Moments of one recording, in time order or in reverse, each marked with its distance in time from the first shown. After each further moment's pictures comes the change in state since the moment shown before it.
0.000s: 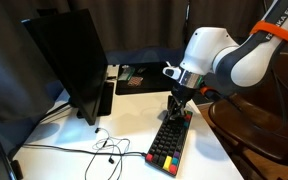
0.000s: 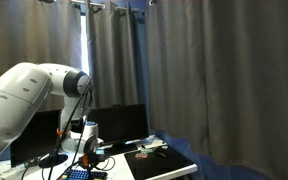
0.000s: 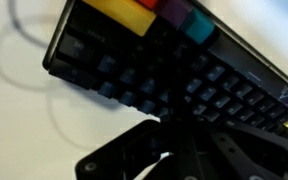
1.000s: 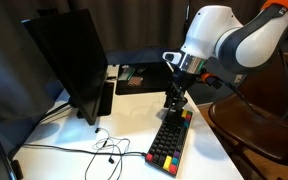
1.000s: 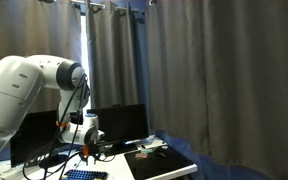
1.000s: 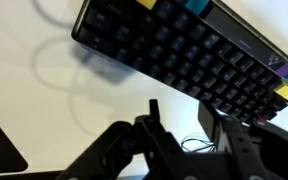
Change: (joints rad) arm -0.073 -0.103 0.076 -0.011 0.022 -0.068 0.024
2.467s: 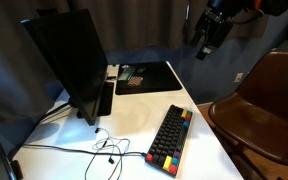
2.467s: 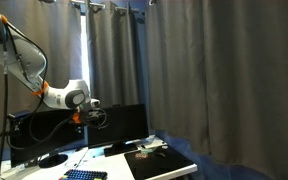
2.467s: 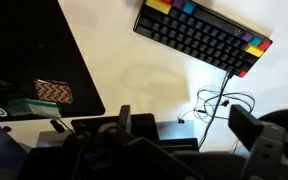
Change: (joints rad) arm 0.099 -0.686 -0.110 -0.182 0.334 -0.327 -0.057
